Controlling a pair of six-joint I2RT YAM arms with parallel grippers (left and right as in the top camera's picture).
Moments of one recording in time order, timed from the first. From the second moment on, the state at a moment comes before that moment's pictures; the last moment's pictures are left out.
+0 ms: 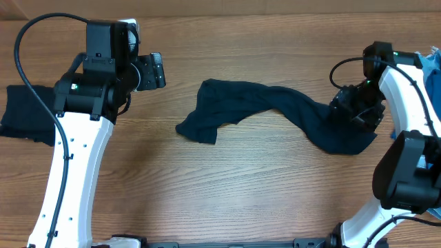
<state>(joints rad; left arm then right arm) -0.13 1.49 1.62 -0.98 -0.02 -0.23 -0.18 1.92 1.56 -1.29 -0.02 0.54</state>
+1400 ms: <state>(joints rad) -0.13 1.52 1.62 -0.98 -0.02 -0.23 -0.04 1.81 1.44 -1.10 -0.14 0.19</state>
